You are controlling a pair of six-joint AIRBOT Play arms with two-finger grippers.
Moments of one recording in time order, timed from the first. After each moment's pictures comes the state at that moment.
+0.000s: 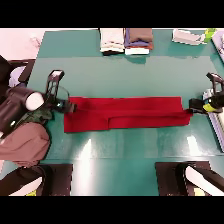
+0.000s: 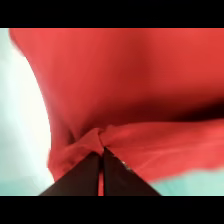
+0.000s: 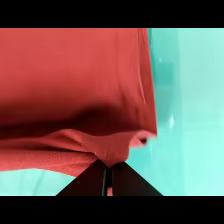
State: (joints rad) left arm -0.38 -1.03 0.93 1.56 -1.03 -1.78; right arm -0.26 -1.05 0.99 -1.46 1.37 1.56
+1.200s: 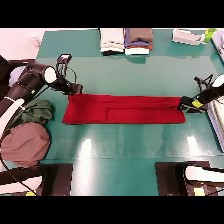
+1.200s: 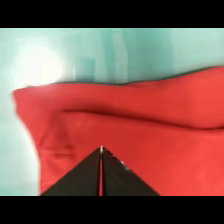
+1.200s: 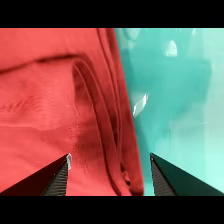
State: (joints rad) left arm -0.34 -1.35 1.24 1.54 -1.01 -1.74; right arm -0.30 -1.39 1.03 -1.40 1.24 1.54
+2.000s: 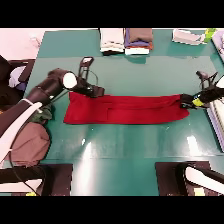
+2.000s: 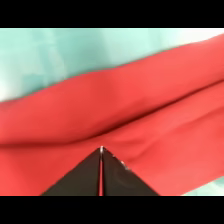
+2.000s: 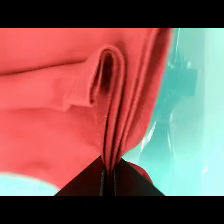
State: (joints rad) left arm -0.55 -1.45 1.30 1.32 -0.87 -1.73; right arm -0.22 -1.15 1.04 -1.36 1.31 1.54
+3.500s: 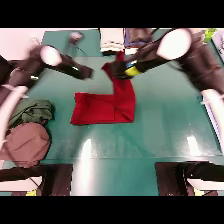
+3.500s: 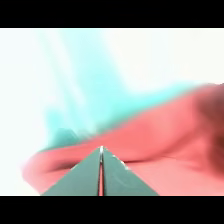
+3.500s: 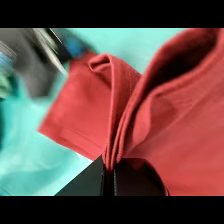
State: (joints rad) left arm -0.33 -1.39 1.52 1.38 -1.04 -1.57; right arm 0.65 -1.45 1.77 -1.34 1.20 1.91
